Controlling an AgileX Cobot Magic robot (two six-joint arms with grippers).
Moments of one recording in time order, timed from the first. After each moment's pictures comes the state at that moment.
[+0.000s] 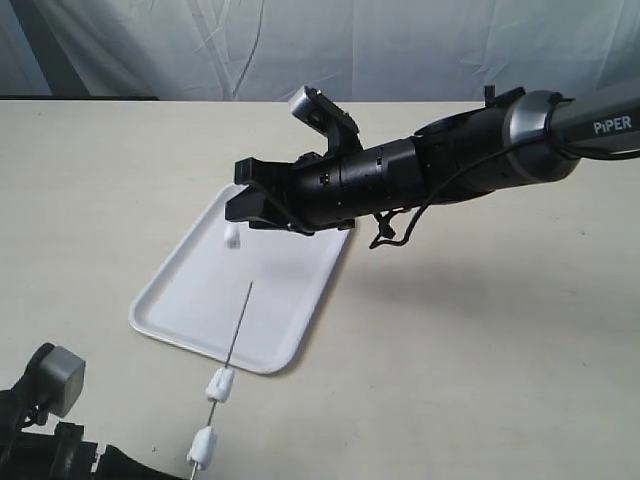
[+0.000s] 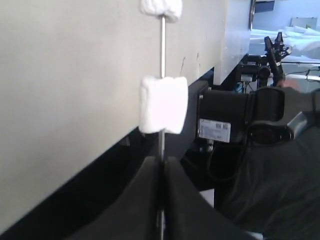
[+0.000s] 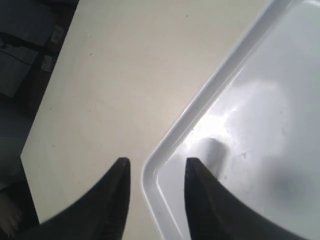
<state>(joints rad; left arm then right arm) -0.04 1.56 -0.01 -1.63 1.21 1.51 0.56 2.02 -1.16 1.74 0.66 -1.16</state>
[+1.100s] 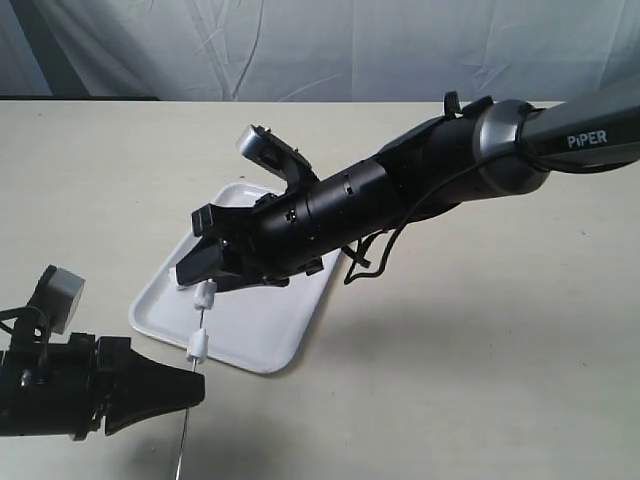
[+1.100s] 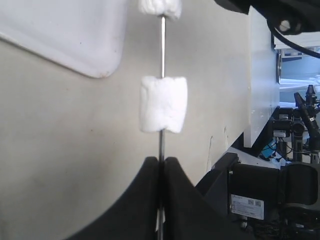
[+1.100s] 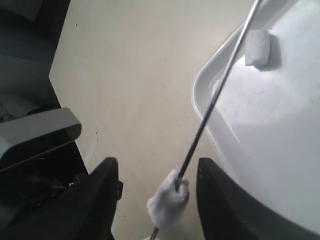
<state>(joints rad) -0.04 1.57 -0.17 -1.74 1.07 1.47 0.65 2.02 -1.17 1.52 0.81 -0.94</state>
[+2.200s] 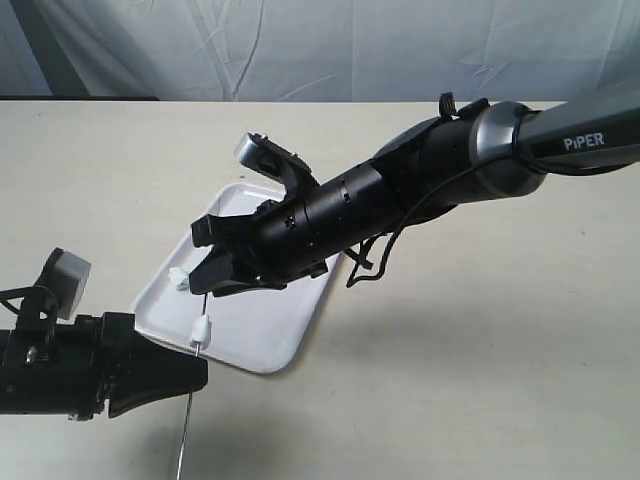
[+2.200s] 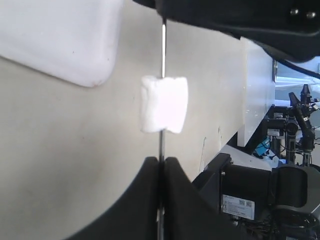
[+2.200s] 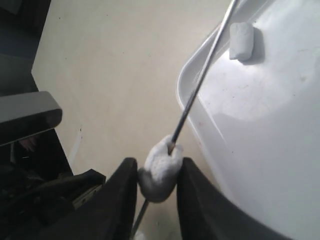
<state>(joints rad) -0.04 1.57 -0.24 -1.68 1.07 1.36 0.66 2.02 -1.17 1.47 0.77 -0.92</state>
